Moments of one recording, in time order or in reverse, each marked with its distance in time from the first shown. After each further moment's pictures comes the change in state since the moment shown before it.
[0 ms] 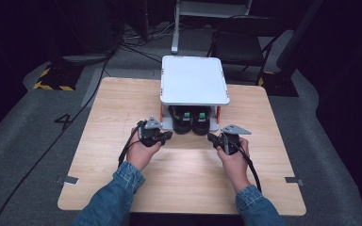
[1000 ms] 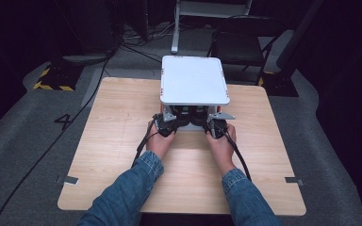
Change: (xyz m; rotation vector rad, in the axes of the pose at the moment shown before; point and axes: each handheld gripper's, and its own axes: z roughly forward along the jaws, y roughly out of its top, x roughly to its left) left arm 0.024 0.011 0.079 -0.033 0.182 0.013; right arm -0.012 0.025 0.067 0.051 -0.134 -0.006
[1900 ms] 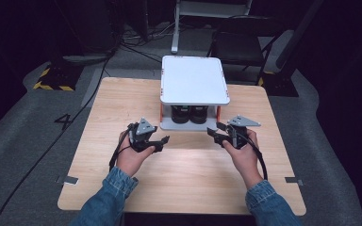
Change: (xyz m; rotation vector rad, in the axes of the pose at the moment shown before) left arm -0.008 -0.018 -0.133 -0.034 -0.066 0.042; right arm -0.012 0.002 -0.093 -0.121 0.192 -0.059
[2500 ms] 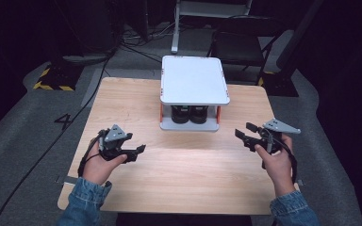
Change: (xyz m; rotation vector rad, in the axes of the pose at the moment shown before) left arm 0.037 -0.026 -0.069 0.072 0.003 -0.020; right arm -0.049 -0.009 -0.079 -0.074 -0.042 0.028
